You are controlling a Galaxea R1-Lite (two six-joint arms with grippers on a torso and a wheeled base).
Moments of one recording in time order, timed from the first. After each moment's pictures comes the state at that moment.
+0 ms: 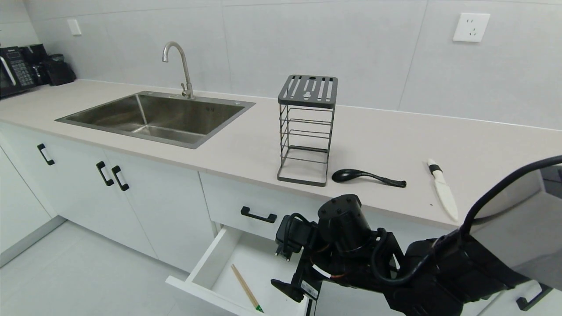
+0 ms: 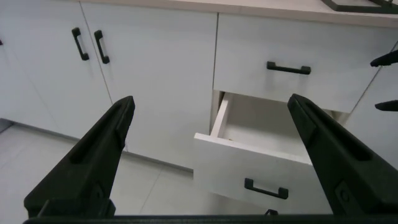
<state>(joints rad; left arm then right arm) 0.00 0.00 0.00 0.00 -0.06 0.00 0.86 2.10 -0.82 -0.62 0.07 -0.38</state>
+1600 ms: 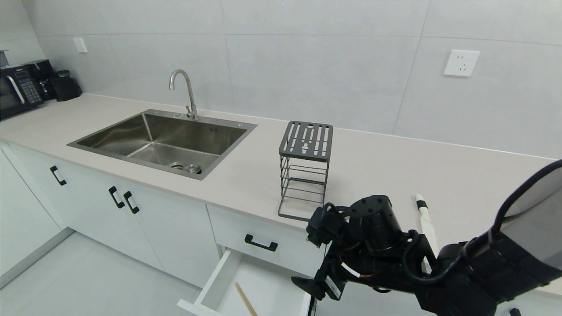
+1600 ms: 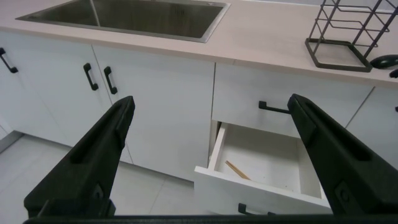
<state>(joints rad) 0.00 0.00 0.00 0.00 -0.06 0.00 0.77 2.03 -0.67 -0.68 0.13 -0.20</state>
